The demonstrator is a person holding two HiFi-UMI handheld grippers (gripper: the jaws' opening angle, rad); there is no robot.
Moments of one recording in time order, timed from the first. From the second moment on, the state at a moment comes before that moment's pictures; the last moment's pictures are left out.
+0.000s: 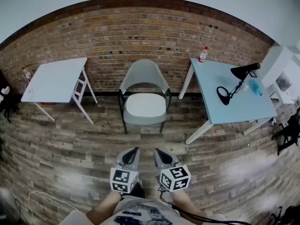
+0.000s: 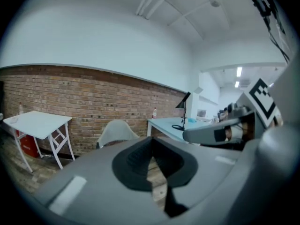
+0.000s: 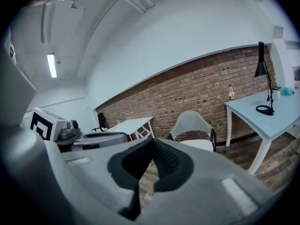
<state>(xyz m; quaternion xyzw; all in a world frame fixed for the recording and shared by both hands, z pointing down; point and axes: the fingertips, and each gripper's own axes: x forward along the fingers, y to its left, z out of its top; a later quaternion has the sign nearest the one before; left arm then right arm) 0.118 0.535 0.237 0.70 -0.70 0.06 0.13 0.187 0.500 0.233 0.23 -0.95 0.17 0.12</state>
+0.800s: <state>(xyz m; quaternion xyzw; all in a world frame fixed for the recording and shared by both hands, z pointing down) -0.033 0.449 0.245 0.72 -0.68 0.06 0.15 0.039 0.411 0.229 0.24 -0.95 0.17 0.13</state>
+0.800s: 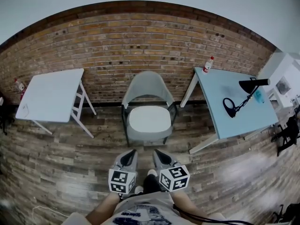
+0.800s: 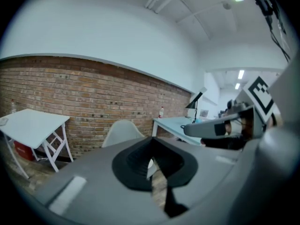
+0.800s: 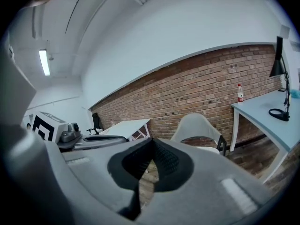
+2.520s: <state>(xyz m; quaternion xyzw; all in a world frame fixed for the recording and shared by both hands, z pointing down) -0.129 0.063 0.379 0.76 -0.59 0.20 0.20 -0.003 0.020 0.375 0.37 -0.87 0.28 0.16</state>
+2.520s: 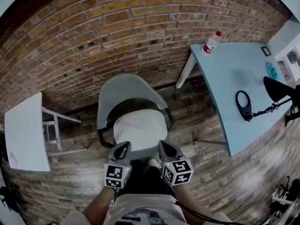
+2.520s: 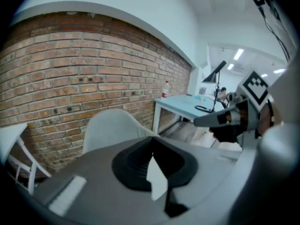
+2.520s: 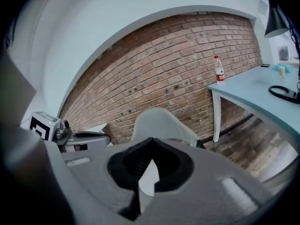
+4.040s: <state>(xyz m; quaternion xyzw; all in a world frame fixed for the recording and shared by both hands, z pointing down) -0.211 -0.072 0.704 0.81 -0.43 0.31 0.25 -0.004 -0.047 0.682 0.56 -0.70 0.40 0.18</state>
